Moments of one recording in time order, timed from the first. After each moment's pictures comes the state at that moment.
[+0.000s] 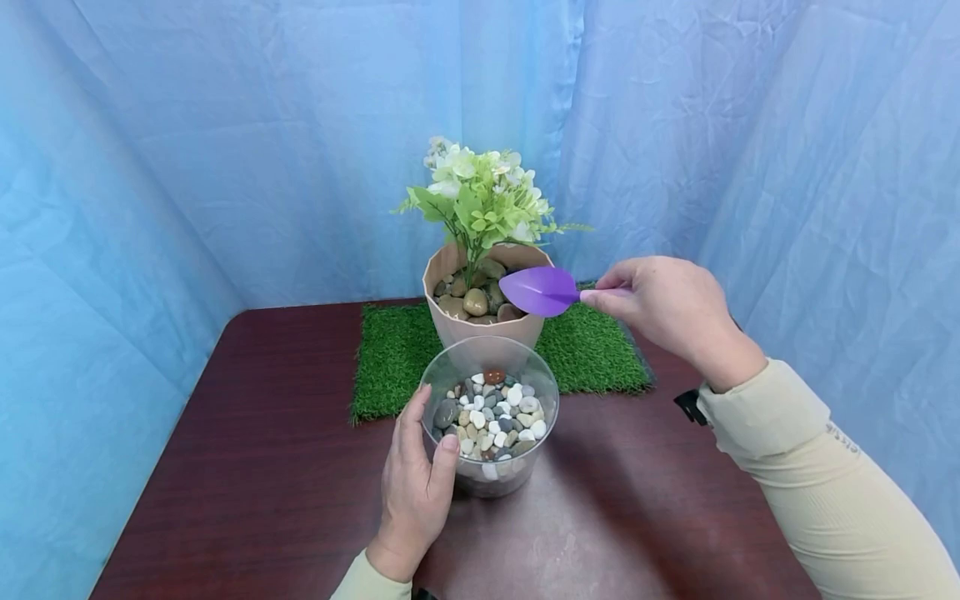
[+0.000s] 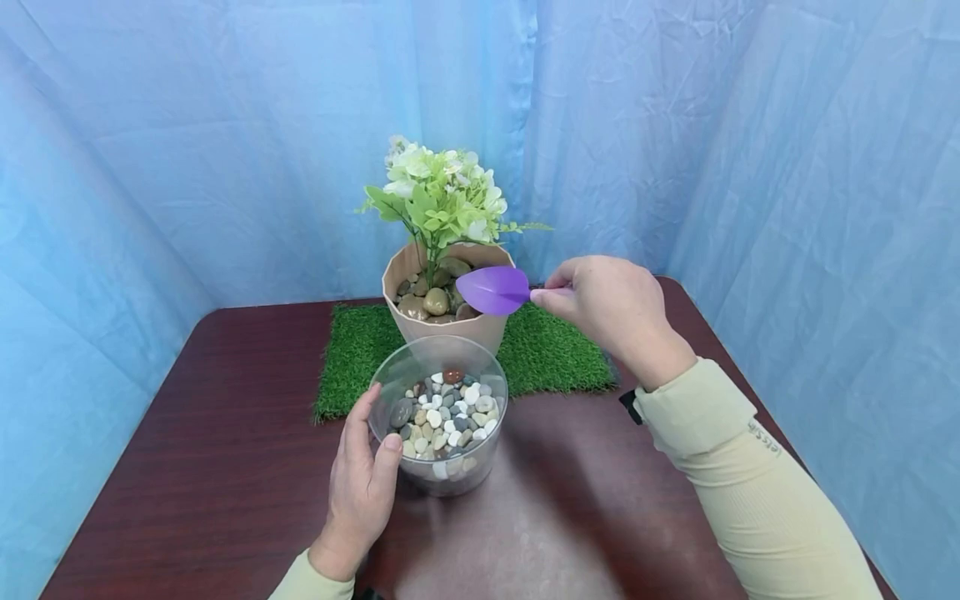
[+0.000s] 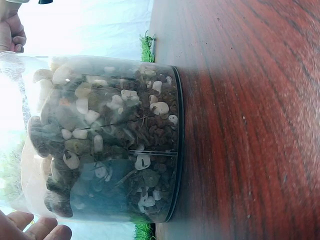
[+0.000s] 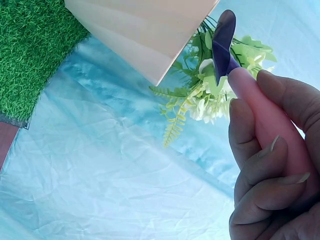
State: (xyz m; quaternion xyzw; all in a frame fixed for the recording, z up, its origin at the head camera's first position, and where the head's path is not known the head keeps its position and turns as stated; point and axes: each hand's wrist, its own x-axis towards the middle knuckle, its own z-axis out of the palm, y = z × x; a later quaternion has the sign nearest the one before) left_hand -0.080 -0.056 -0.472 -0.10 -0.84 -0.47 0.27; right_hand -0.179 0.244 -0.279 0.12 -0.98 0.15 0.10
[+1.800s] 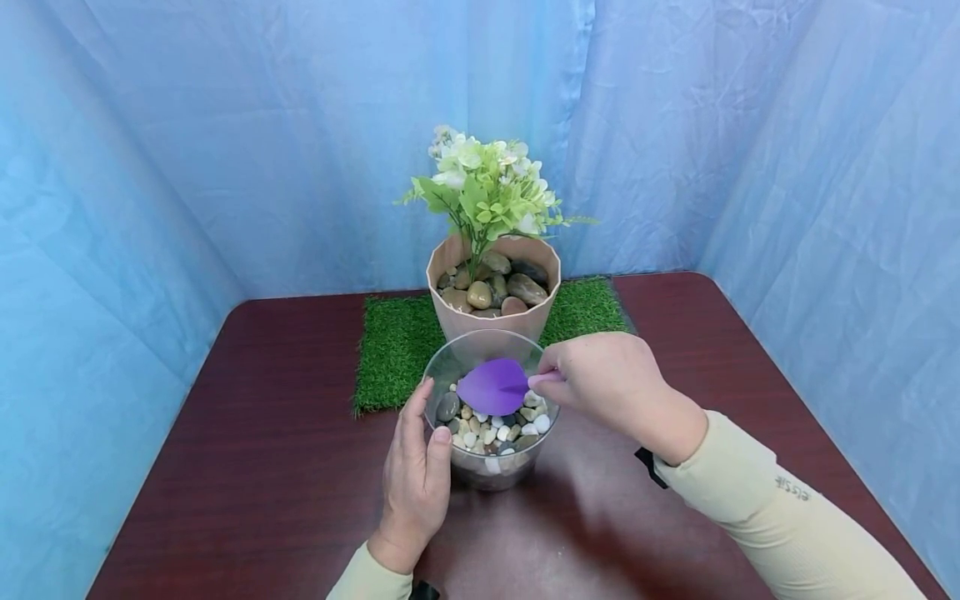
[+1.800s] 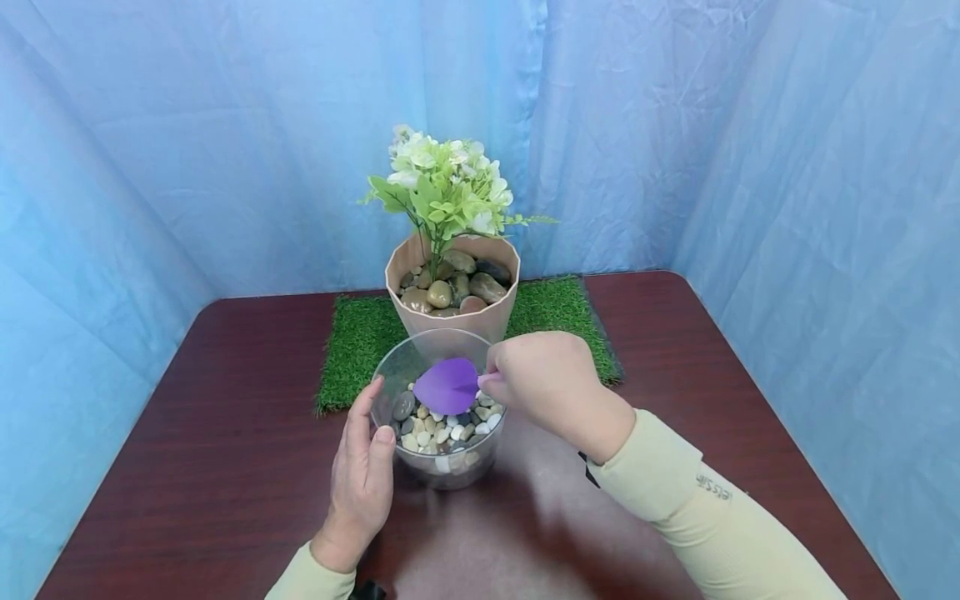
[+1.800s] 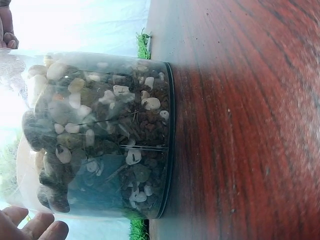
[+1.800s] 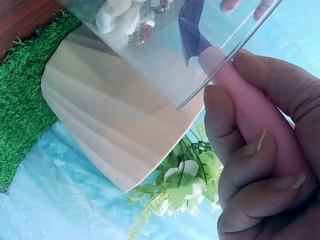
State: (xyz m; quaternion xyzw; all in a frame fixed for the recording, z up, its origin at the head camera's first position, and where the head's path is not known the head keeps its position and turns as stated) left_hand -0.082 -0.060 -0.480 -0.13 -0.82 -0.48 0.28; right_hand -0.134 0.180 -0.331 0.25 -0.96 0.08 0.12
